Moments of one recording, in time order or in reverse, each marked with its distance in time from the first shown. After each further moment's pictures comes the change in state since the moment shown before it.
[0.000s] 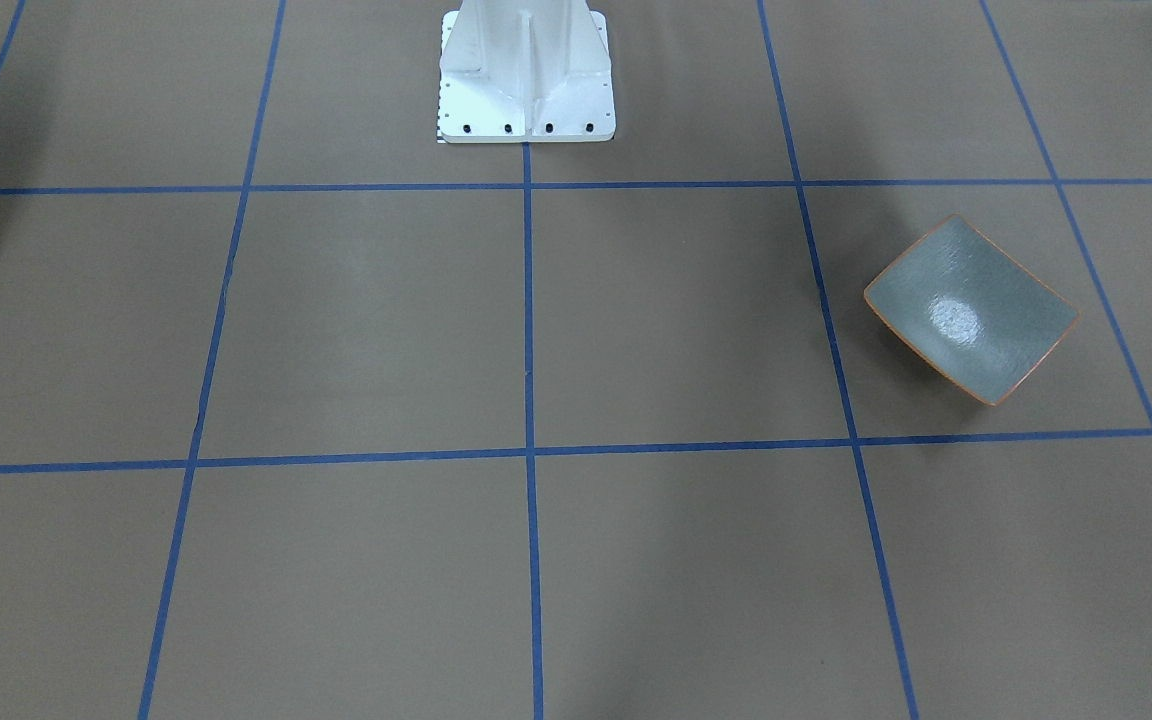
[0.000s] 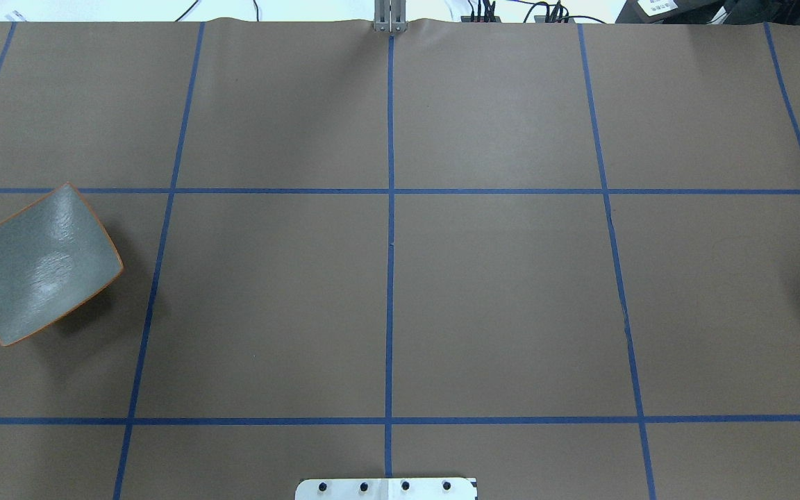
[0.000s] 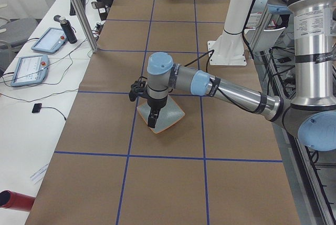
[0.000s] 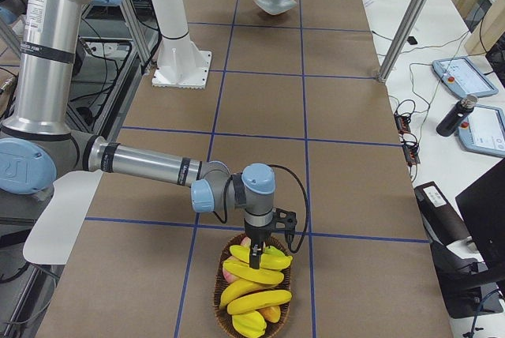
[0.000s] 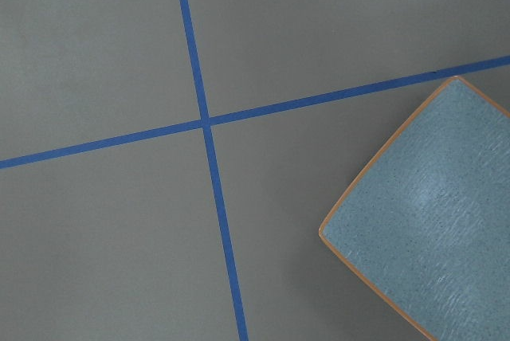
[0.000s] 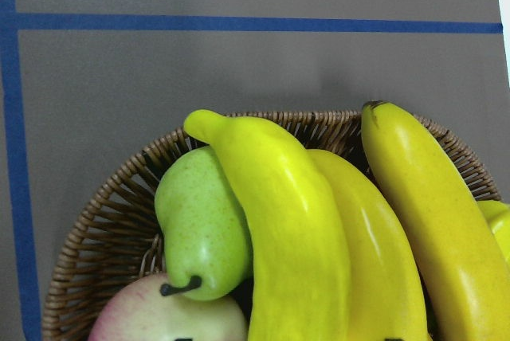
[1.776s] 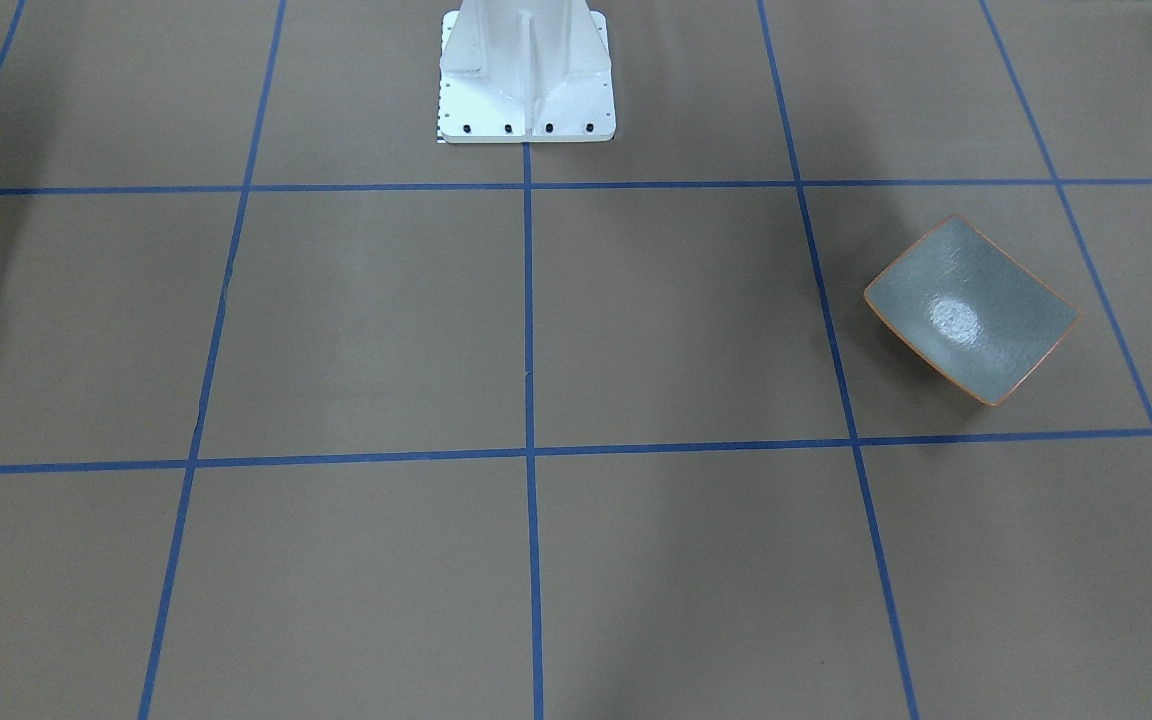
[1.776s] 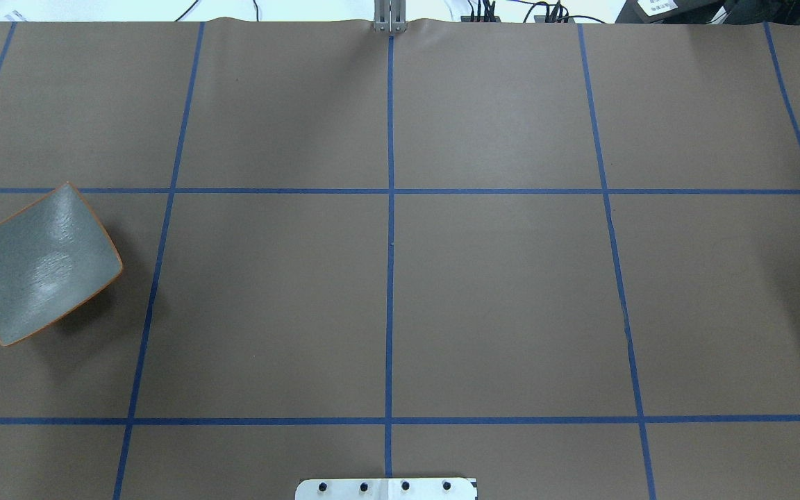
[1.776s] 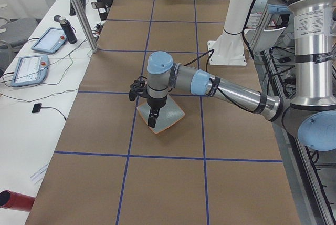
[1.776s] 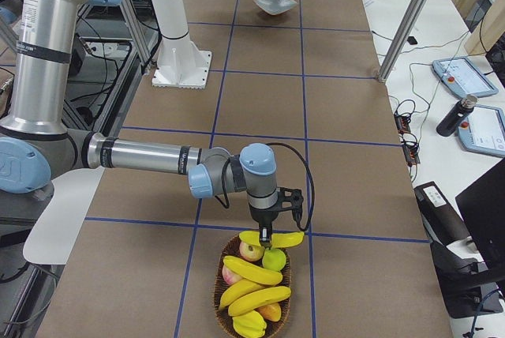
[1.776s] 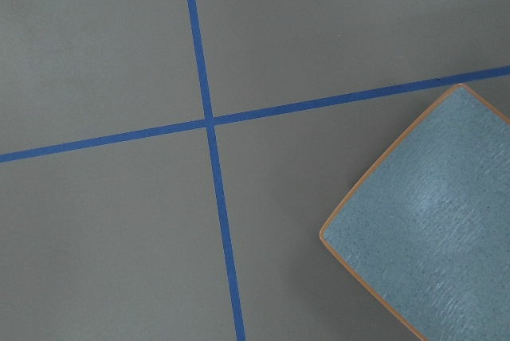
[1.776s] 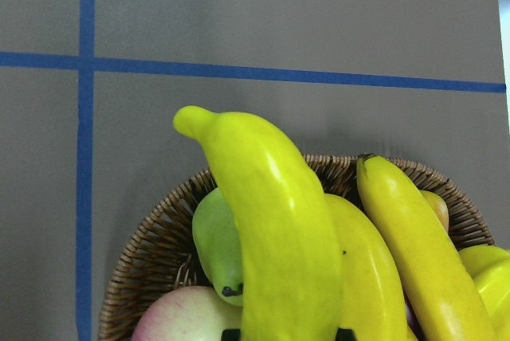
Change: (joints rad) left arm -0.003 -0.014 -0.004 0.000 -0.009 -0.039; right arm 0.061 -0.002 0.155 -0.029 0.088 -0.075
